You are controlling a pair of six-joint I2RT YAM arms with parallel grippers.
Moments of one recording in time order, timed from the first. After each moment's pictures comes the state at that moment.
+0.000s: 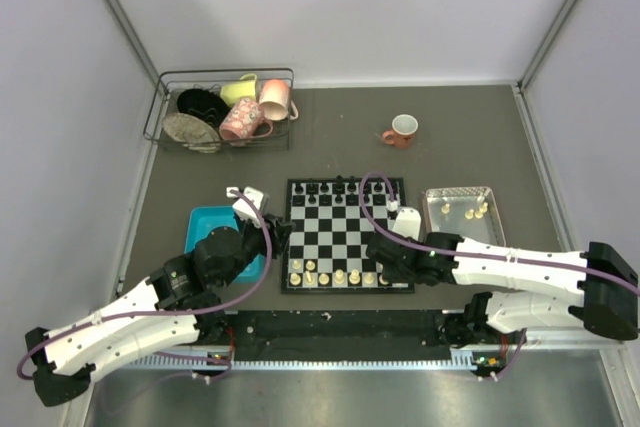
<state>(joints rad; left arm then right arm) -1.02 0.51 0.53 -0.29 -0.41 -0.34 1.20 1.15 0.73 -0.76 0.39 1.12</state>
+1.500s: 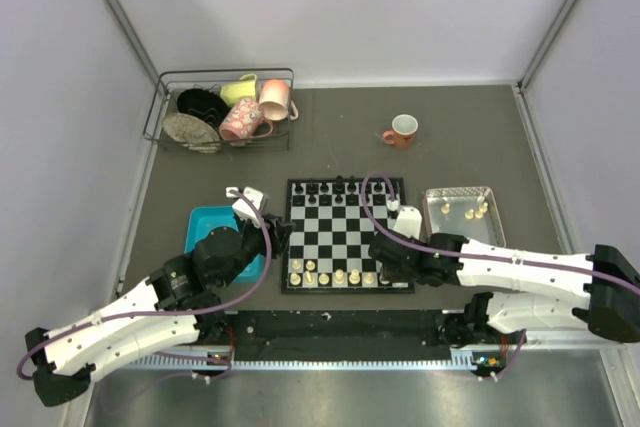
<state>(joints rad) -1.02 0.51 0.53 -0.29 -0.41 -0.34 1.20 1.13 0.71 -0.75 0.40 1.09</state>
